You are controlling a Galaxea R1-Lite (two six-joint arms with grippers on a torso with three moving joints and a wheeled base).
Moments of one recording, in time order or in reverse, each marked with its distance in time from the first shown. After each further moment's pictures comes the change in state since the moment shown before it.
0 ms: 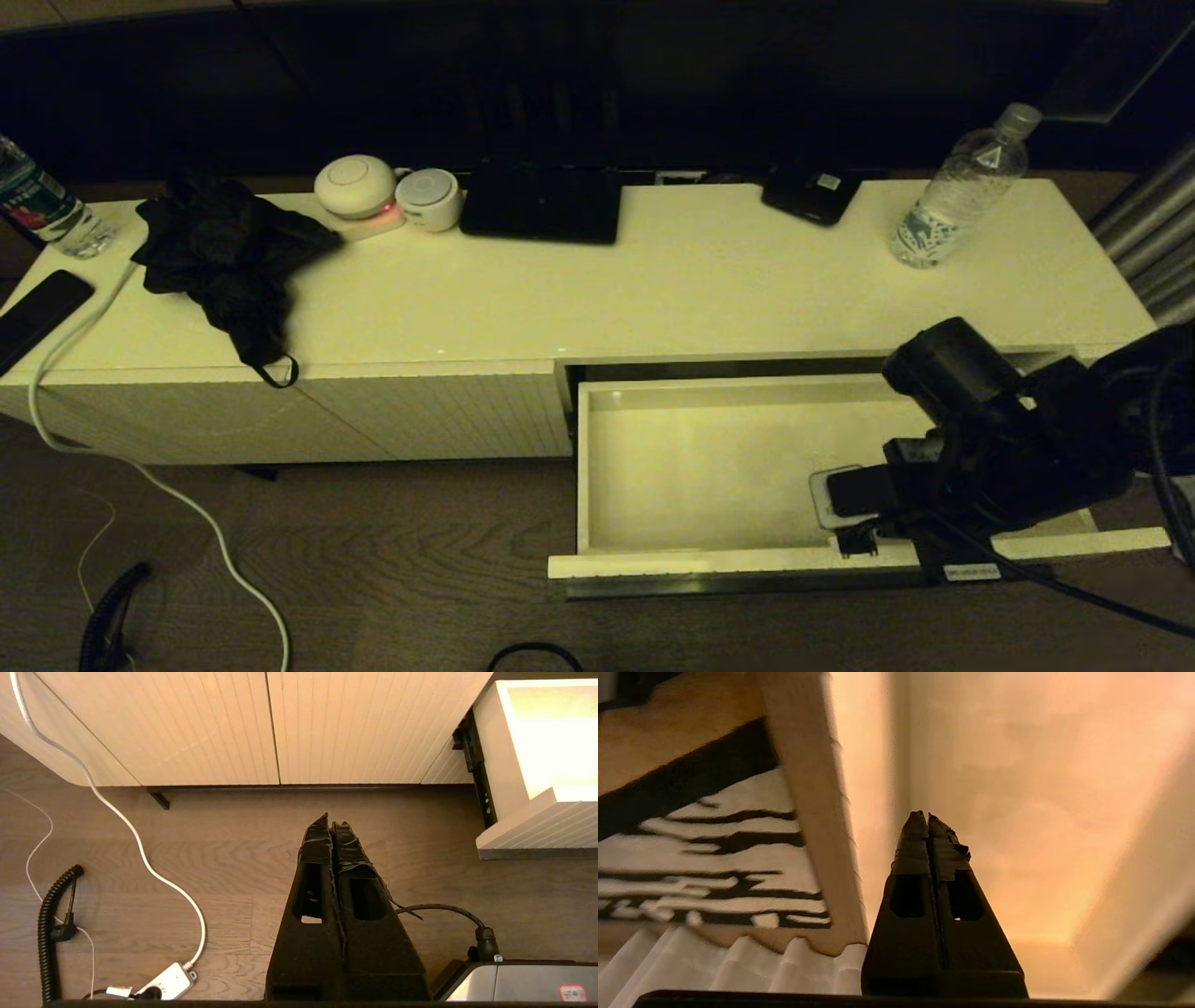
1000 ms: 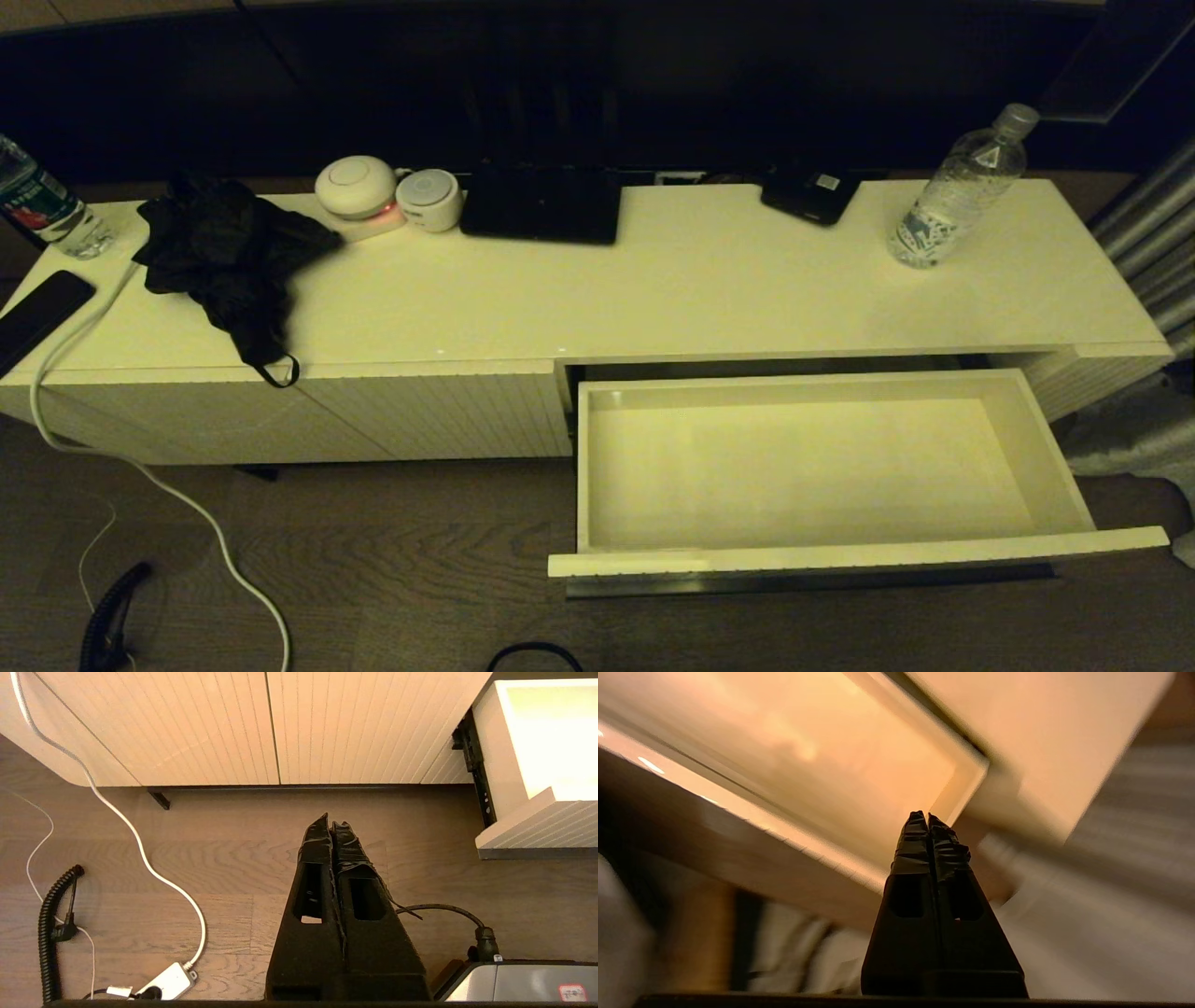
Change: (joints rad) left arm 0.000 0.000 0.000 0.000 0.000 0.000; right arm -0.109 -0.619 -0.085 0.109 -0.148 0.688
